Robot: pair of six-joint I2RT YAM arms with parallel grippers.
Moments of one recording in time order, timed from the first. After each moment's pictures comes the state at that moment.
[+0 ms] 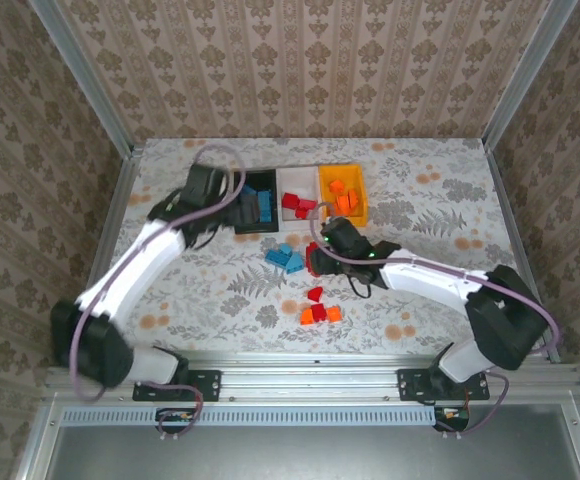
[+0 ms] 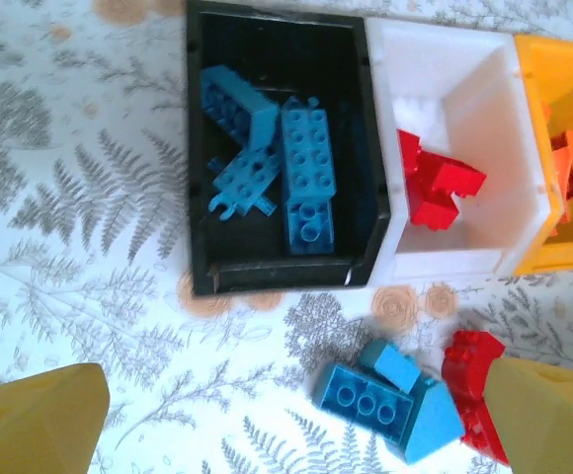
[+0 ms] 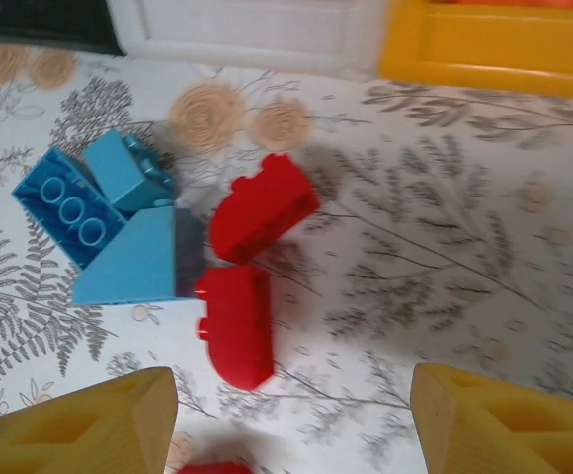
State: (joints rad) left arm -0.44 1.30 1.12 -0.63 -0.03 -0.46; right arm 0.72 1.53 0.92 -0.31 0.17 0.48
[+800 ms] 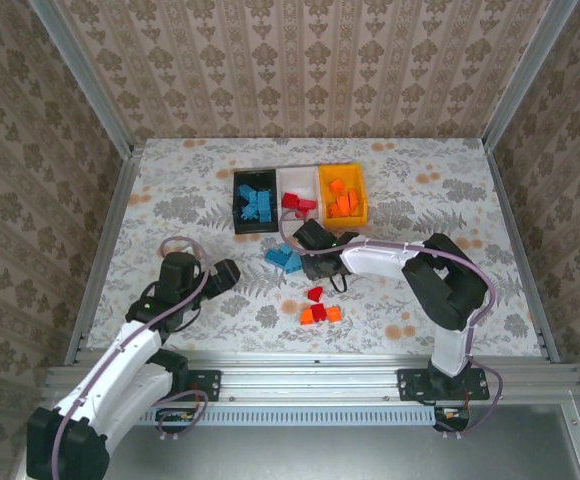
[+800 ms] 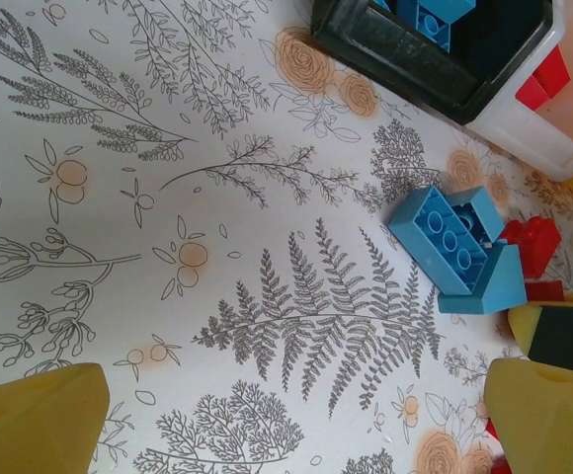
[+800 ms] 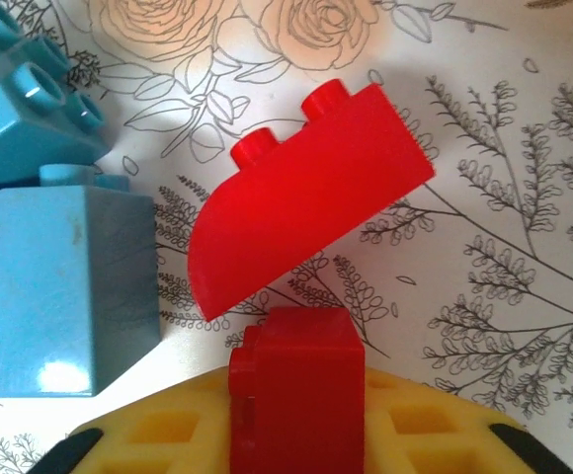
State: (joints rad) left arm -0.38 0.73 0.40 -0.41 0.10 -0.75; right arm 0.74 1.86 1.12 -0.41 0.18 0.44
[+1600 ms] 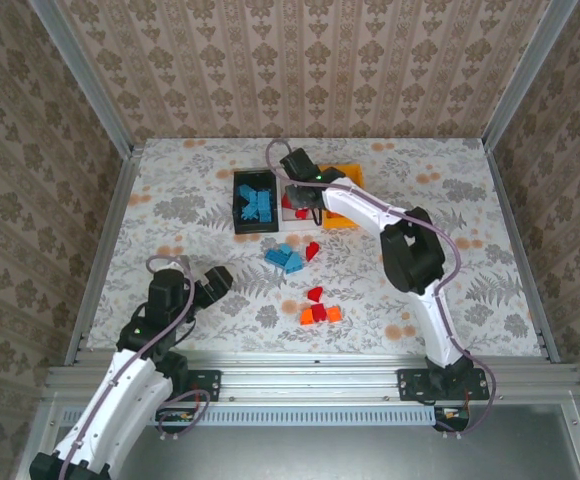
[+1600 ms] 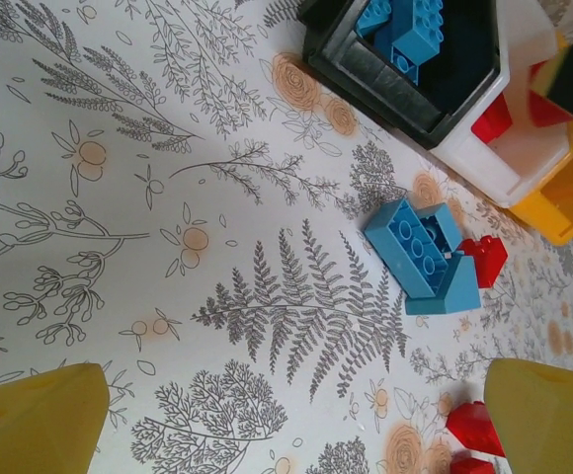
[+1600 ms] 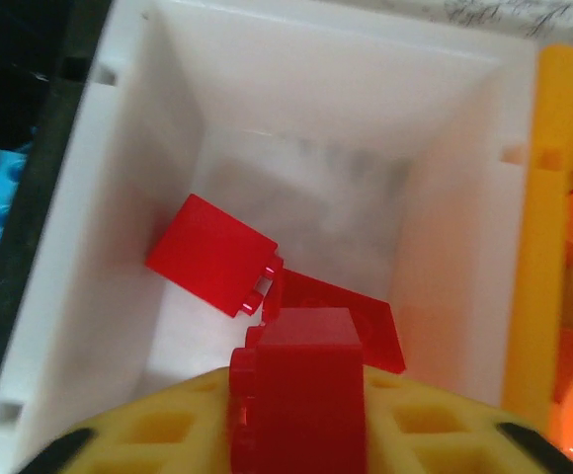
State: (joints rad) left arm -0.35 0.47 0.30 -0.46 0.12 -0.83; right arm 0.59 2.27 1.96 -0.67 0.26 0.29
